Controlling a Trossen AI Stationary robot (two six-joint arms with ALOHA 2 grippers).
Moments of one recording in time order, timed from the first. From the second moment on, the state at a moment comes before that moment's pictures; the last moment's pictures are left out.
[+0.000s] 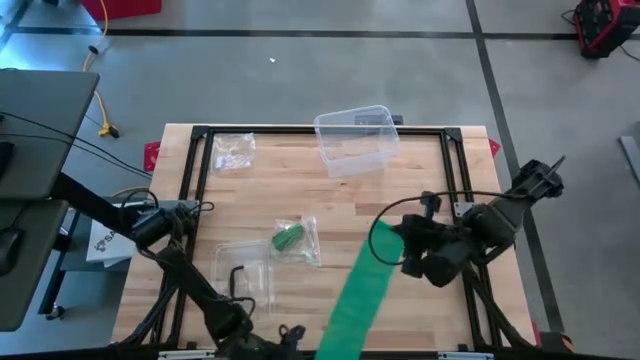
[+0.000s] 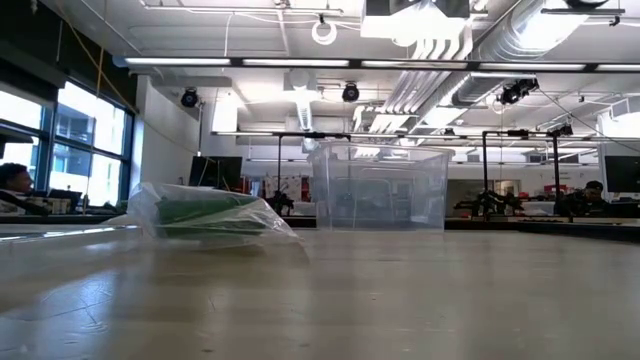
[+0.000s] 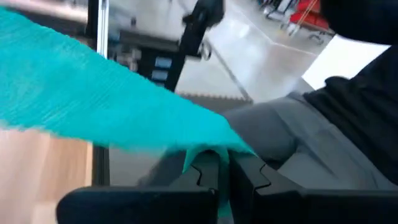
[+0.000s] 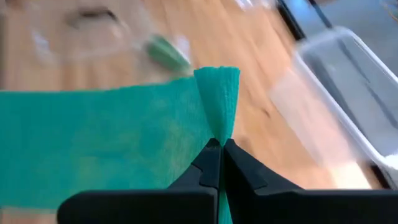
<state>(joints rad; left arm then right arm) -0.87 2.02 1.44 0.27 -0.38 -0.51 0.64 1.48 1.68 -1.37 0.68 0.73</state>
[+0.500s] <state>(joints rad) -0.93 1.99 1.43 0.51 -0.40 -0.23 0.70 1.48 1.23 -1.17 0.56 0.89</state>
